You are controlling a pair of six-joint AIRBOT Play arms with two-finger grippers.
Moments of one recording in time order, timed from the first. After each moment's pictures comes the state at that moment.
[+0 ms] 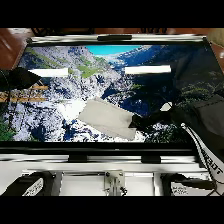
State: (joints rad) left arm 0.01 -0.93 1.38 1.10 -1.22 -1.51; right arm 0.15 -1.48 0.82 -0.79 1.04 1.44
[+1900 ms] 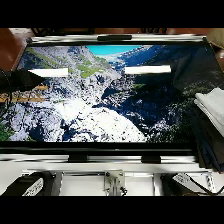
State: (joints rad) left arm 0.01 -0.93 1.38 1.01 -1.26 -1.50; right arm -1.11 -1.20 1.41 -1.46 1.54 1.46
